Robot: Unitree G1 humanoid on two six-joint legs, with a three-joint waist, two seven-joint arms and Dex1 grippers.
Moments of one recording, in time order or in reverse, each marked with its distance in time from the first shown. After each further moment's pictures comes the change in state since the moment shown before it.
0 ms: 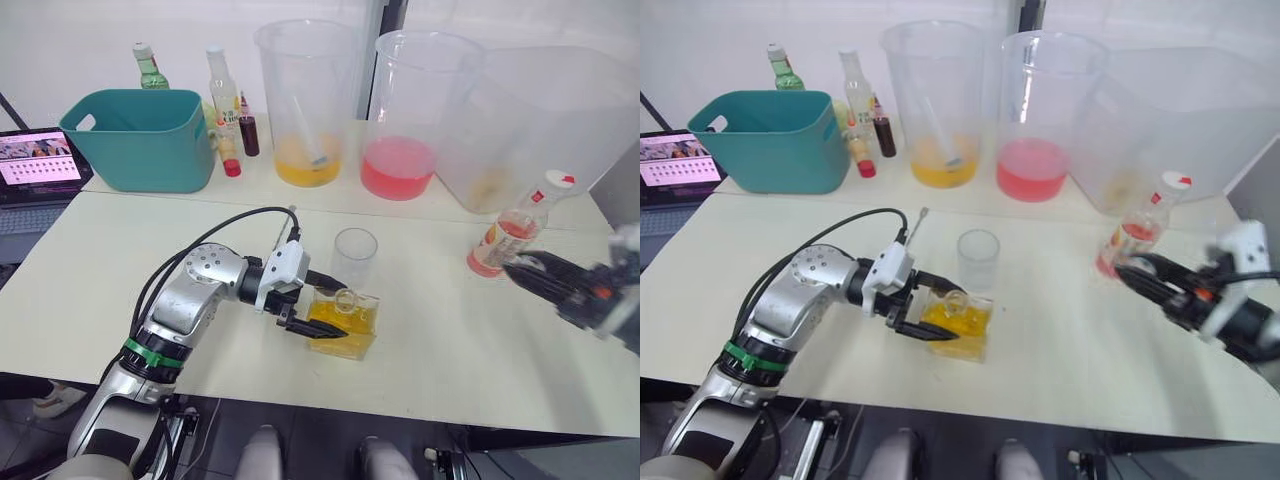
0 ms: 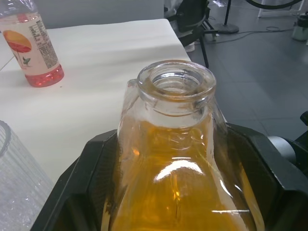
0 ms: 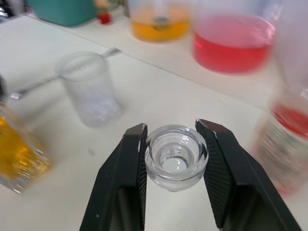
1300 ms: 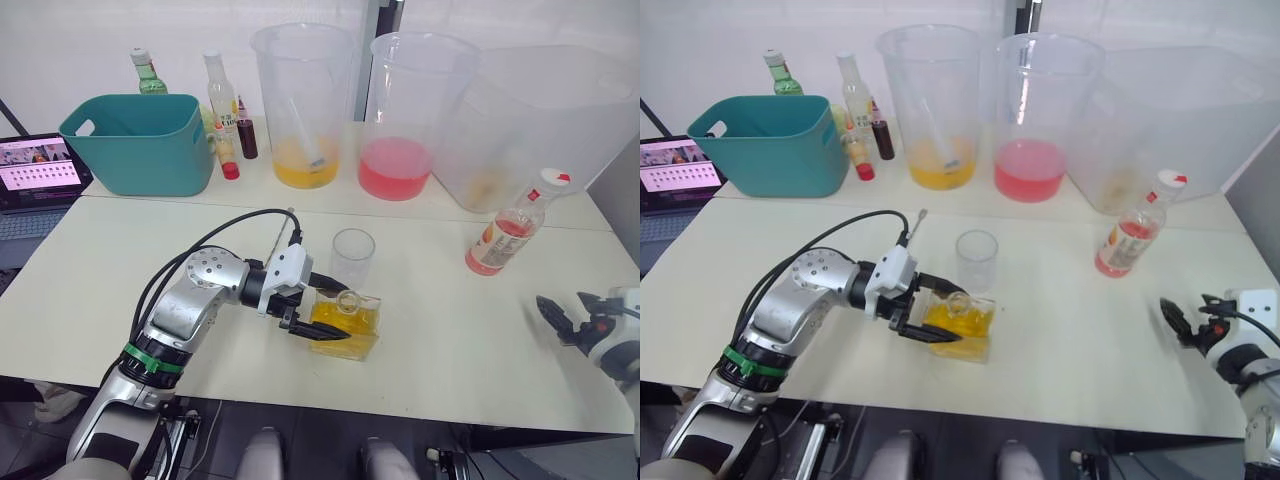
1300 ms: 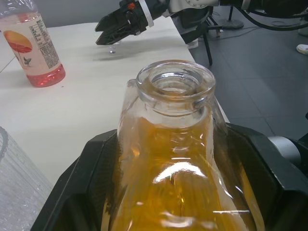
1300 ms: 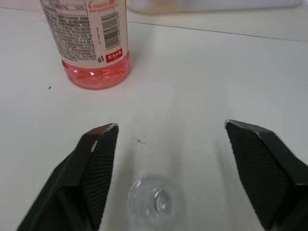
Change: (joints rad) left arm 0.026 0.002 0.003 -0.060 0.010 0.019 0.048; right arm -0.100 0.145 0.137 0.520 -0.340 -0.432 -0.168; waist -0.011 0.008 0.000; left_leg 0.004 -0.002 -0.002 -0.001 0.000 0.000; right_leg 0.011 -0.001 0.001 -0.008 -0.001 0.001
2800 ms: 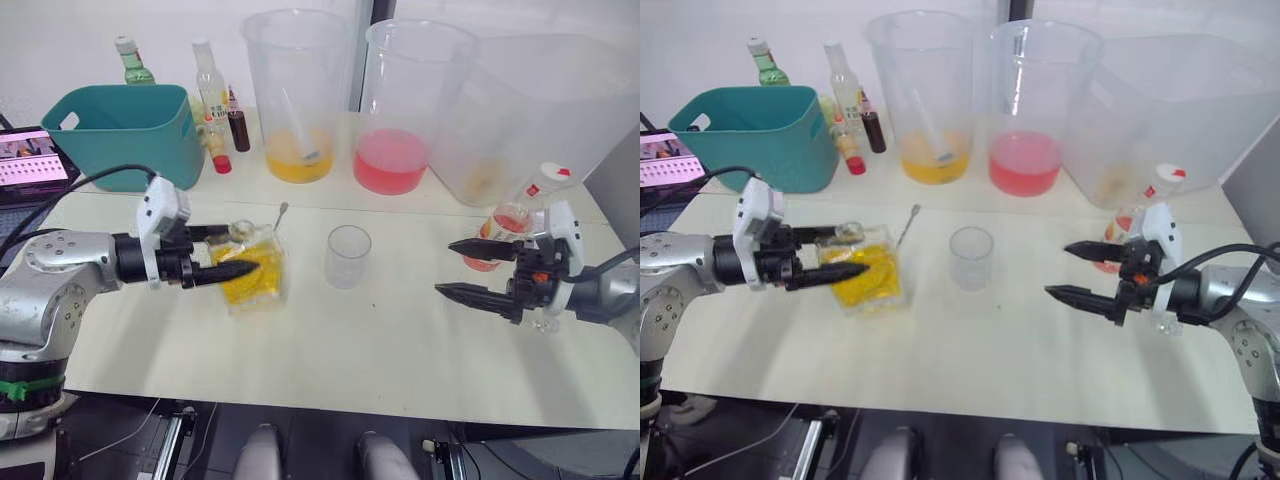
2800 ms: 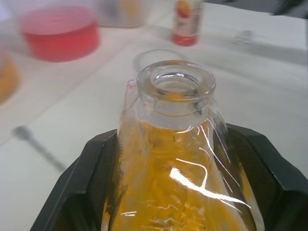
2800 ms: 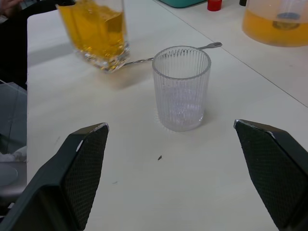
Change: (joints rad) left arm 0.101 0.332 0.454 -0.091 -0.172 0.325 0.316; right arm -0.272 -0.268 0.307 -0.407 0.335 0.362 0.451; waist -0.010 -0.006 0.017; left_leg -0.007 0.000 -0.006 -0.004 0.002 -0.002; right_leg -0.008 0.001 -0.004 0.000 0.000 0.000
